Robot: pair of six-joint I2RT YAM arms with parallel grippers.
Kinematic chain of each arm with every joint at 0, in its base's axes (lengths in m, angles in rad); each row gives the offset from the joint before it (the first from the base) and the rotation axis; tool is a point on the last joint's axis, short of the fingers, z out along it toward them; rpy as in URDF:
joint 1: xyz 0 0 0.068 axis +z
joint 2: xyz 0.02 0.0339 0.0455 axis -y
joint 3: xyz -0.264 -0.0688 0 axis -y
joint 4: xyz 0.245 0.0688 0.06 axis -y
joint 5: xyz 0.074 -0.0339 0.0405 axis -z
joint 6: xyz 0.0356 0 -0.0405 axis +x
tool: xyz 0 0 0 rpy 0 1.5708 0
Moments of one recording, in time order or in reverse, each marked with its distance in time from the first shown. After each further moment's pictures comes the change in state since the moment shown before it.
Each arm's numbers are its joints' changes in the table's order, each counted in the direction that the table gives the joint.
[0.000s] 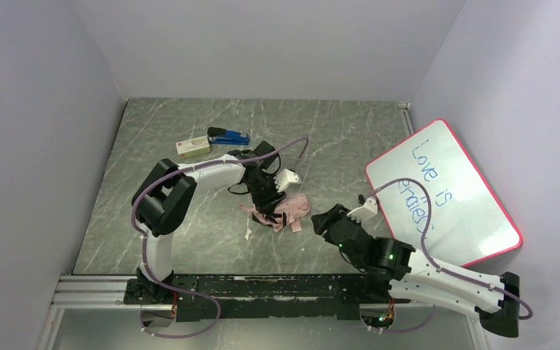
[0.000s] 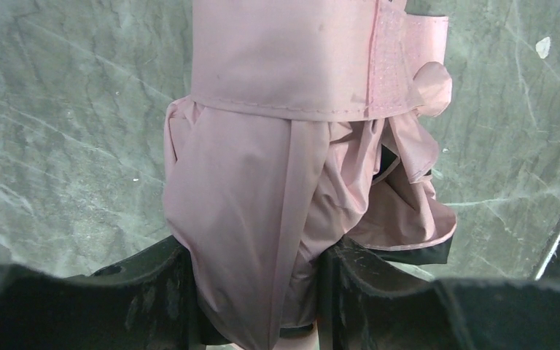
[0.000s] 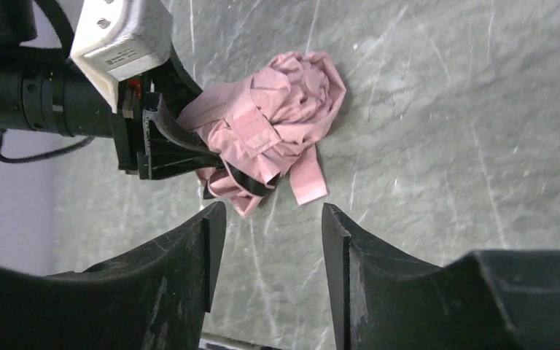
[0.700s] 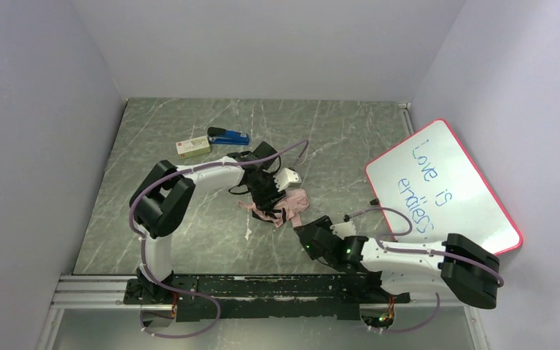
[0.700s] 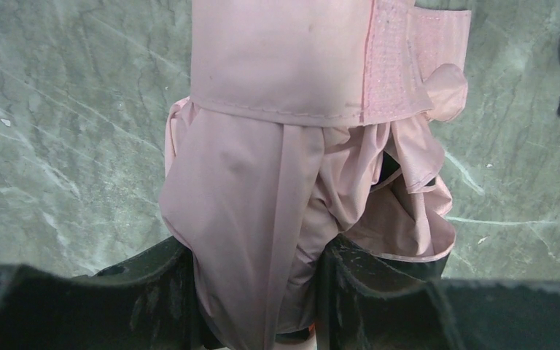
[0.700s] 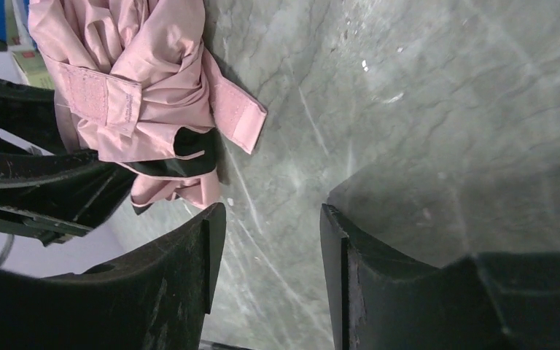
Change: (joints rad) left arm -0.007 0.021 -0.032 0.074 -0.098 -0.023; right arm 0.000 -0.461 -0.135 0.294 -0.187 0.753
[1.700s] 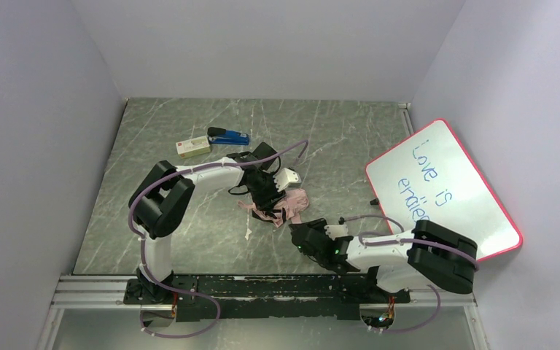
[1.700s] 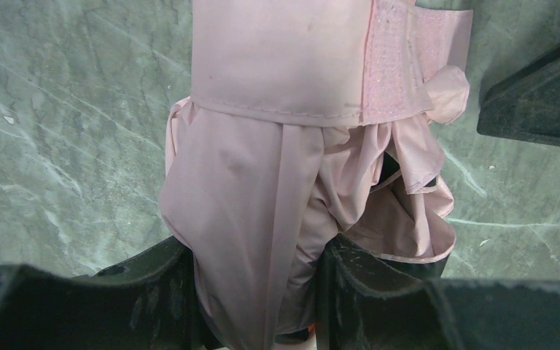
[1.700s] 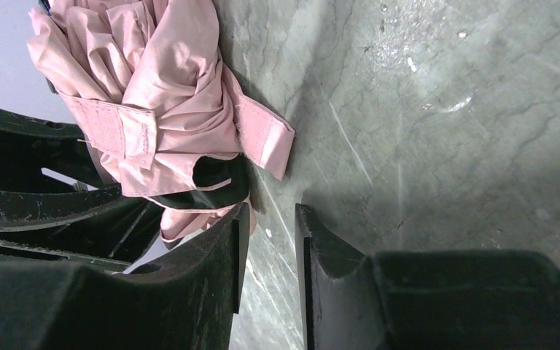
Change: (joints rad) left arm 0.000 0.007 -0.013 0.017 -0.011 -0.007; right arm 0.009 -0.264 0.002 0.285 0.070 0.175
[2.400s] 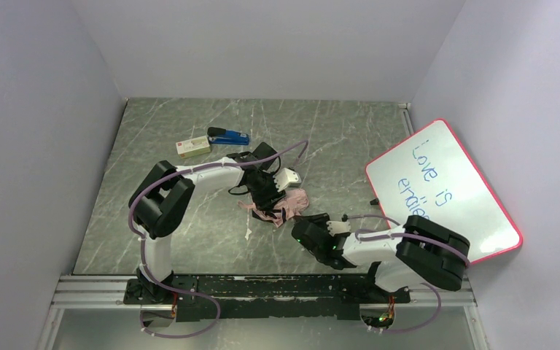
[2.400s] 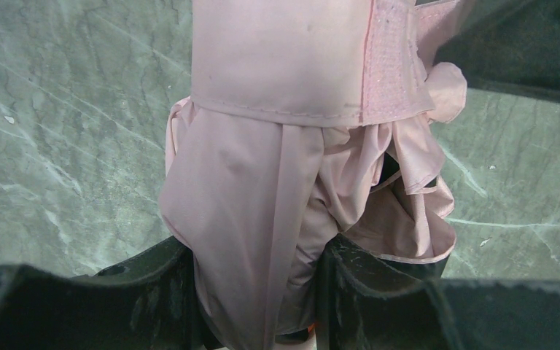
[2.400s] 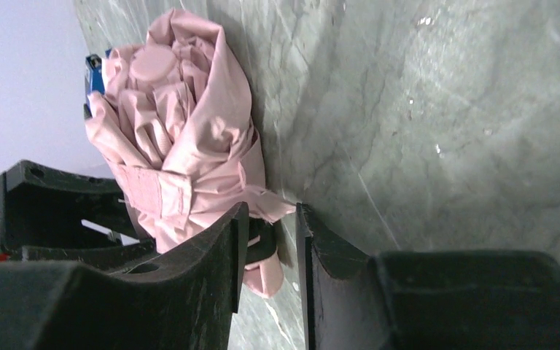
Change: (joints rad) left arm 0.000 0.000 0.000 0.000 -0.001 0.000; right arm -0.060 -0.074 -0.001 0.082 0.074 0.000
